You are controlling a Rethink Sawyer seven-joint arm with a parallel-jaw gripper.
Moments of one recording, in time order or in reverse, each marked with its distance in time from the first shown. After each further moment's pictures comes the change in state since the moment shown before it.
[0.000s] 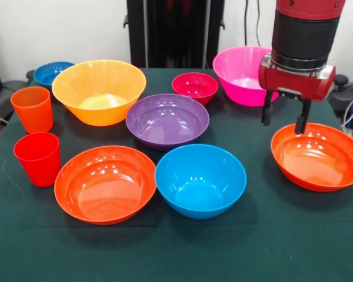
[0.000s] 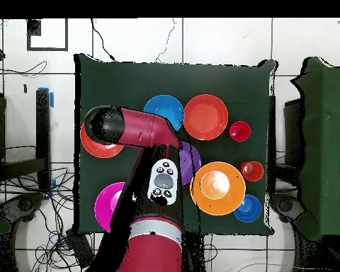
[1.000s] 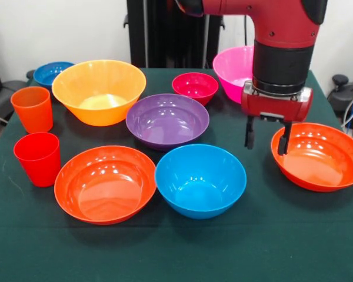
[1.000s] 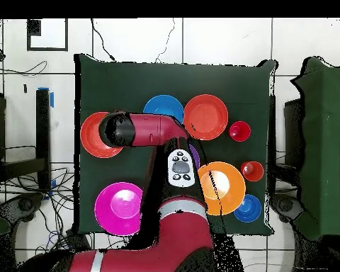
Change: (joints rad) arm -0.131 0.031 0.168 0.011 -0.271 -0.123 0.000
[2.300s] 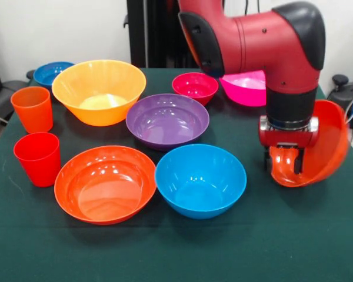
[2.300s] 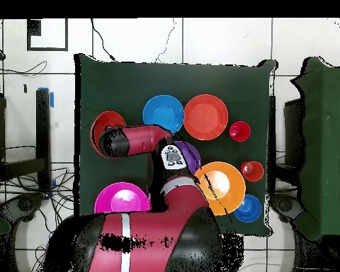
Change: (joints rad) arm -0.048 0.167 0.150 -0.002 -0.165 -0.131 0.000
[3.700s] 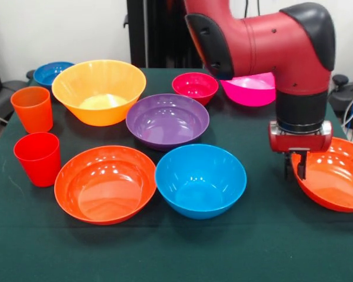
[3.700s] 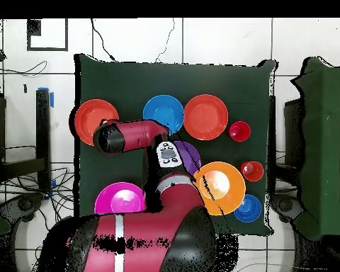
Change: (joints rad) arm 0.024 -0.012 0.004 -0.042 -0.004 -0.019 0.000
